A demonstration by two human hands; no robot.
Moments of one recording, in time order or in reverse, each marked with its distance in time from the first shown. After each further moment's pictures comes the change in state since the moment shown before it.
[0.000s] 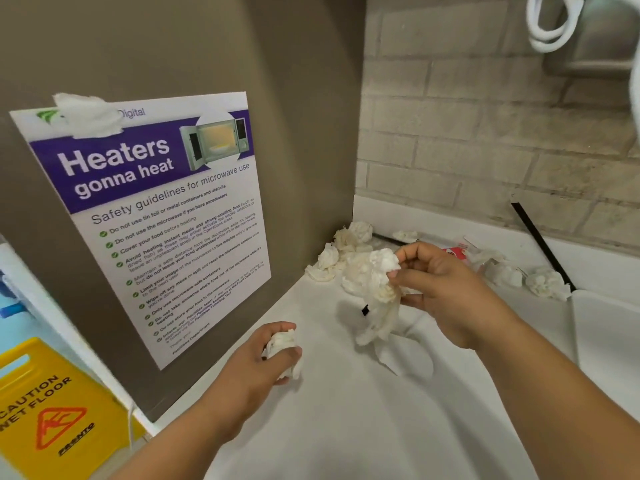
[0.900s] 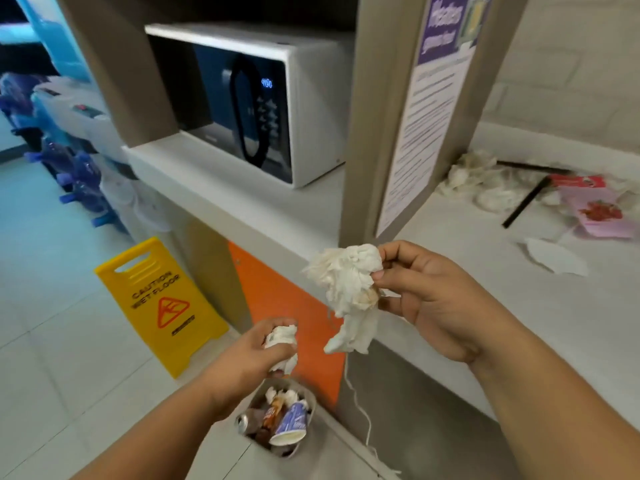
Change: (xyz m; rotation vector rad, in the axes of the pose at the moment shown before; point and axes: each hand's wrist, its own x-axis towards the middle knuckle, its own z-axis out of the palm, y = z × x) left_hand -0.152 -0.120 -0.246 -0.006 -0.060 -0.251; right_hand -0.105 0.043 0.304 0.180 -0.242 0.192
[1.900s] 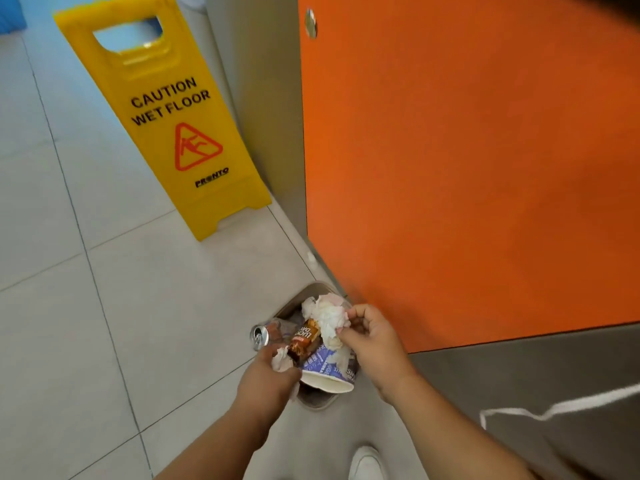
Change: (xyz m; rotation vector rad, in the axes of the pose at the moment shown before) left_hand 0.186 -0.407 -0.004 -0.142 0.503 -0.605; right_hand 0.195 0.550 0.003 -0.345 0.012 0.406
